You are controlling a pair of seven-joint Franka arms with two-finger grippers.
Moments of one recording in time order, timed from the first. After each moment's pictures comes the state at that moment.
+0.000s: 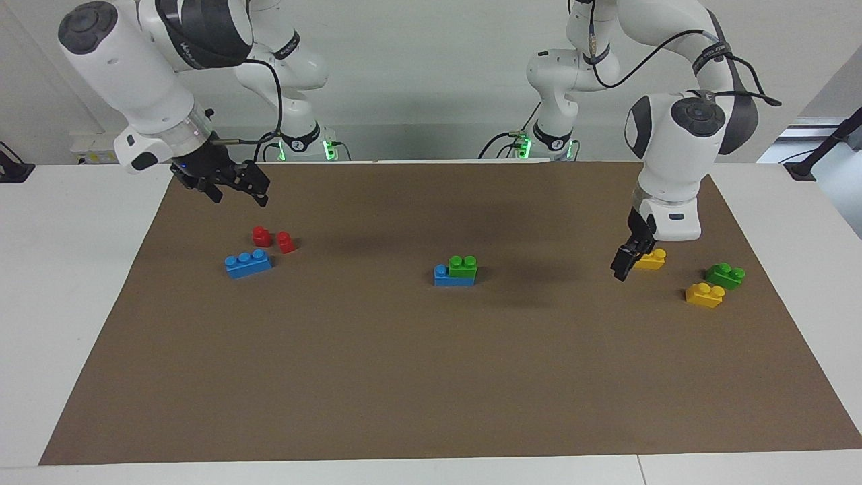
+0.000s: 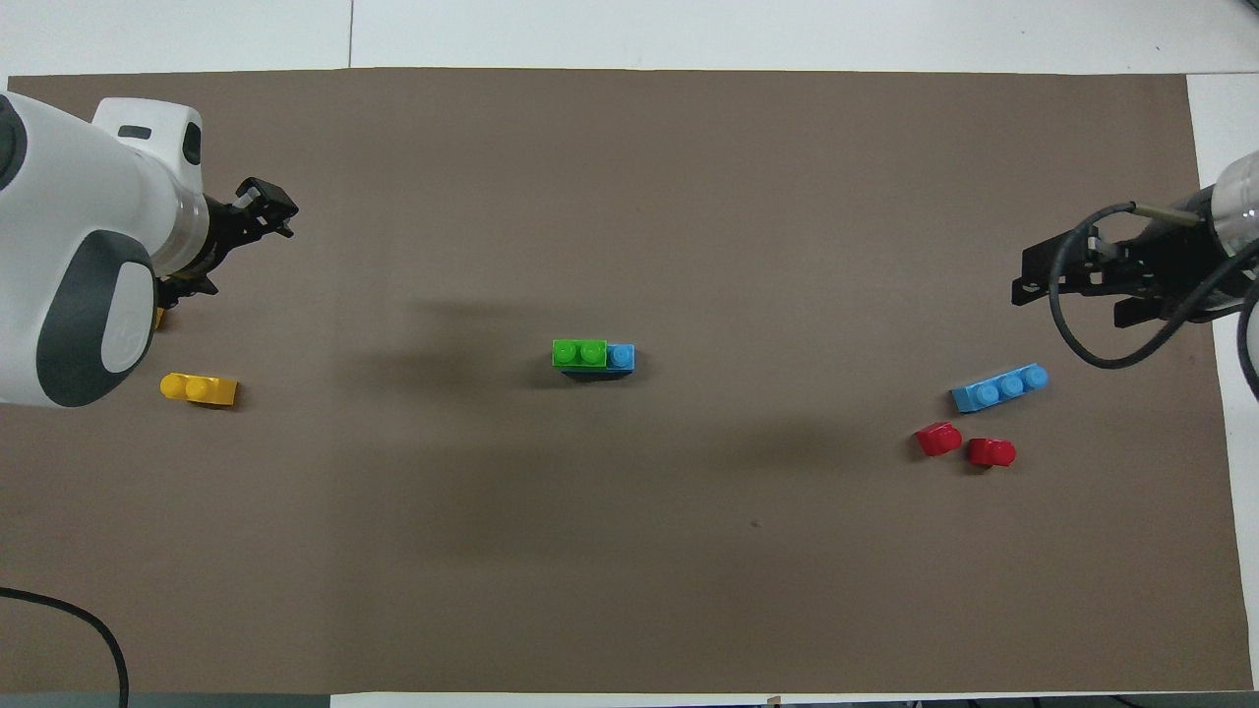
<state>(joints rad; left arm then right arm) -0.12 0.14 -0.03 -1.77 0.13 2.02 -0.73 -0.03 0.03 0.04 -1.60 0.09 1.56 0.18</state>
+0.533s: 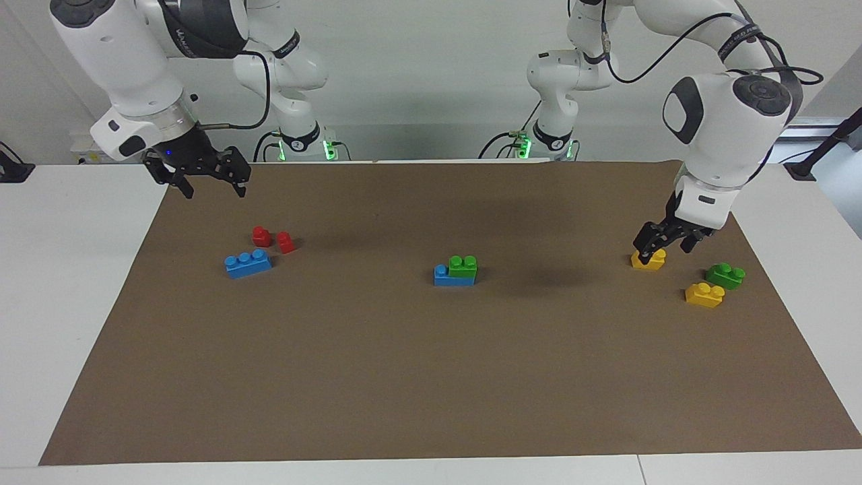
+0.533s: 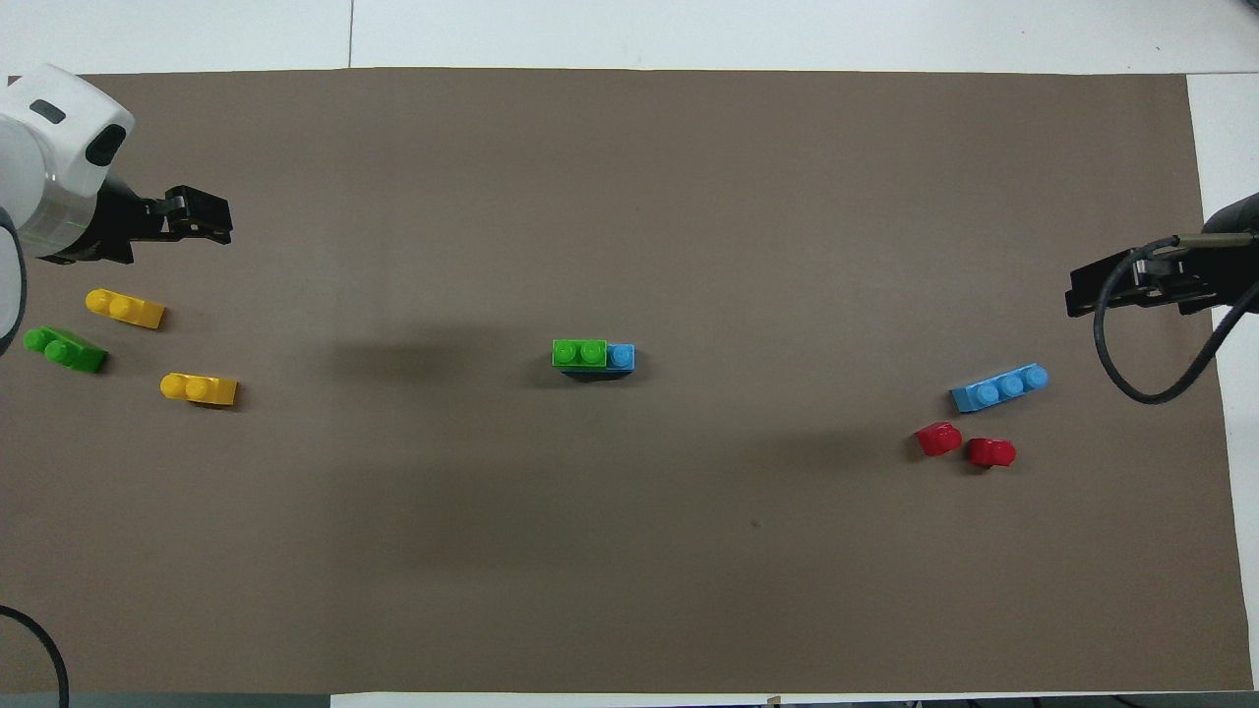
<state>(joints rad) -0.03 0.14 -0.02 -1.66 0.05 1.90 -0.16 -0.04 0.02 0.04 -1.60 0.00 1.56 0.01</state>
